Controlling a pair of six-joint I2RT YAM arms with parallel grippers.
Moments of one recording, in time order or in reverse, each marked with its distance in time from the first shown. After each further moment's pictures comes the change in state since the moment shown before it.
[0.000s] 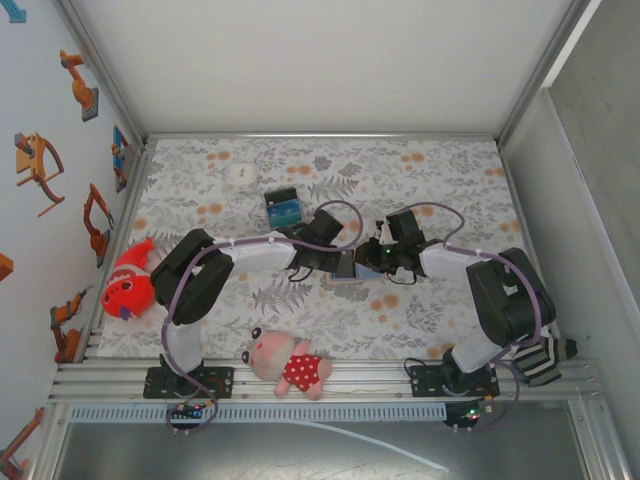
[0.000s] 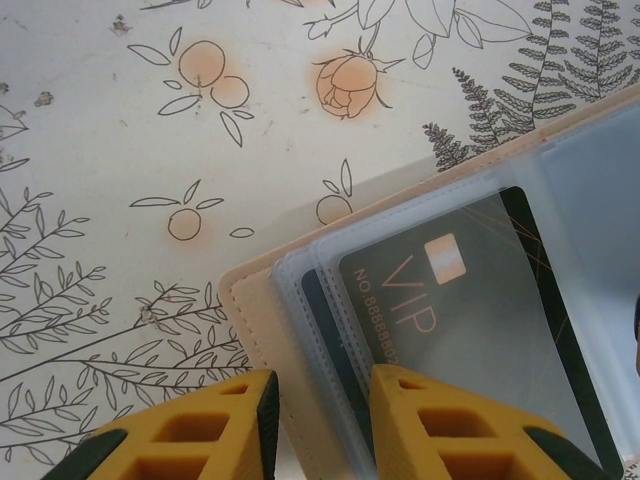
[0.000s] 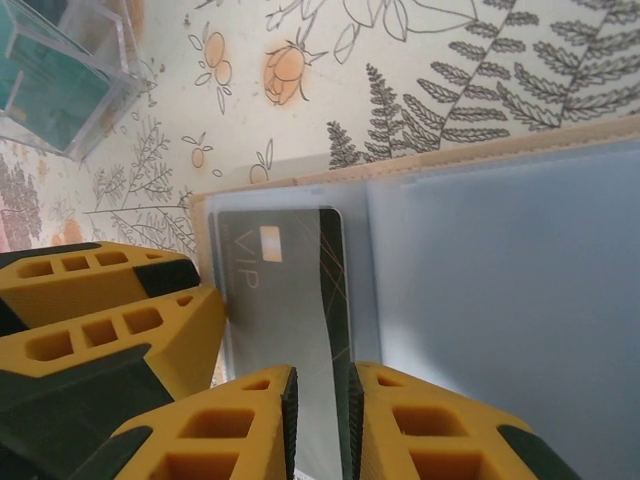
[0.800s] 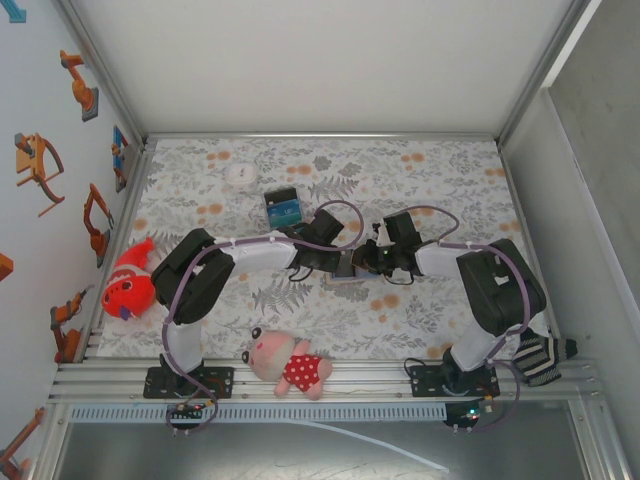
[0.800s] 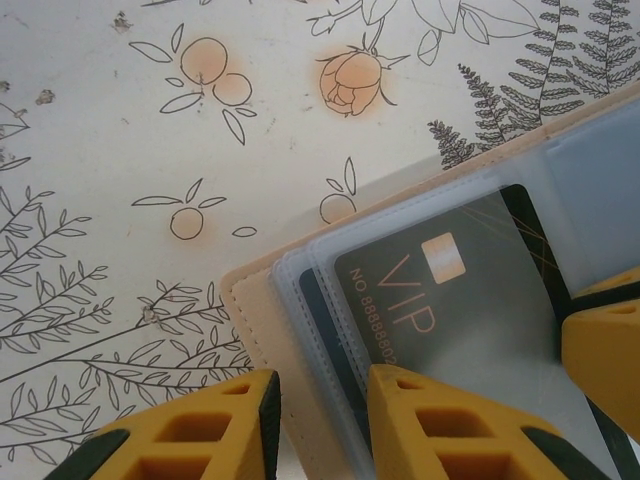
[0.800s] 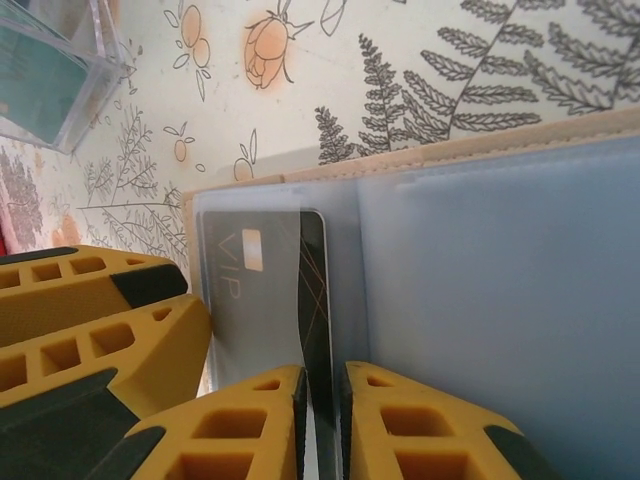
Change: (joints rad) left arm -0.001 0.005 0.006 -0.013 0.000 0.000; right arm 0.000 0.078 0.000 0.069 -0.056 0.026
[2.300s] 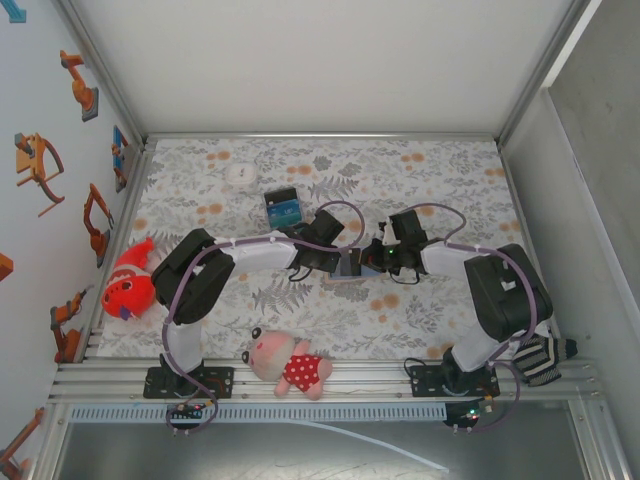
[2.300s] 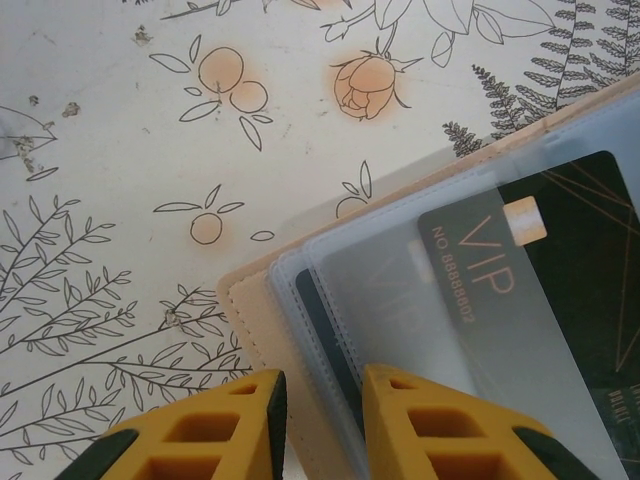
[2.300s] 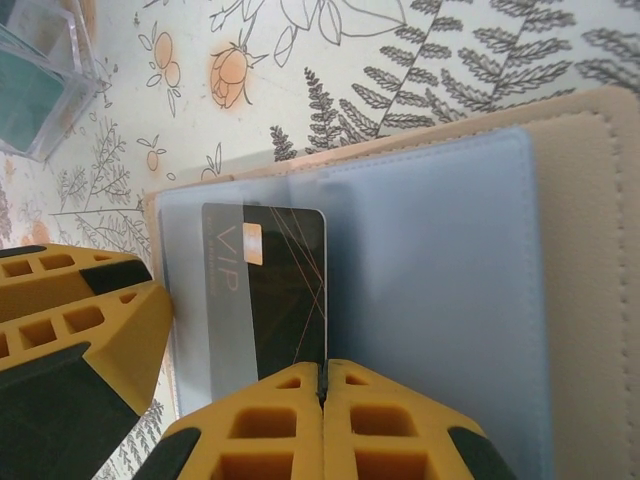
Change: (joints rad) left arm -0.004 0.000 0.003 -0.009 -0.039 0.031; right arm -0.039 -0.048 0.004 -0.098 0.049 -0.079
